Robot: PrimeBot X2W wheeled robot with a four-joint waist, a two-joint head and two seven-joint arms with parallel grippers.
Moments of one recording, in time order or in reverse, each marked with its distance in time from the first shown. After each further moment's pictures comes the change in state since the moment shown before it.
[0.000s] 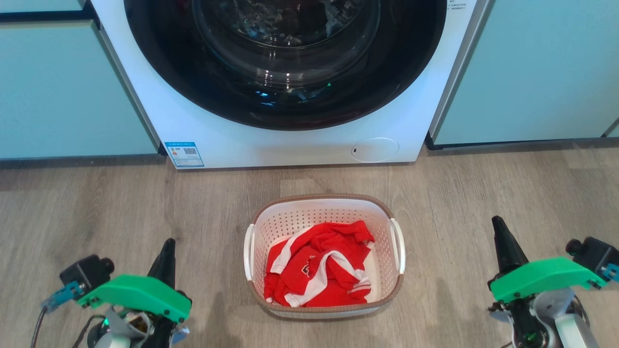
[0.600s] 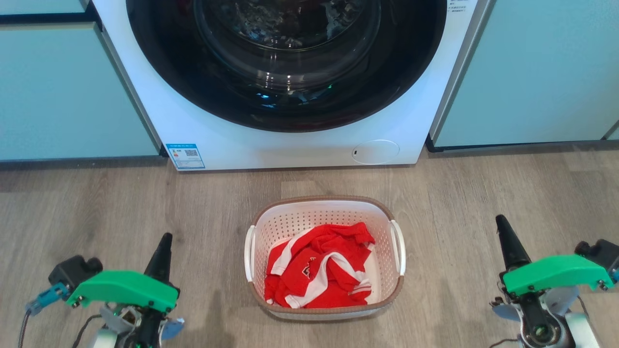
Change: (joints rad) left arm -0.021 -0.030 0.066 0.029 -0.167 -0.061 0.031; right arm -0.013 -0.005 -0.020 0.021 0.195 0.000 0.029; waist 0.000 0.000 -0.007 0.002
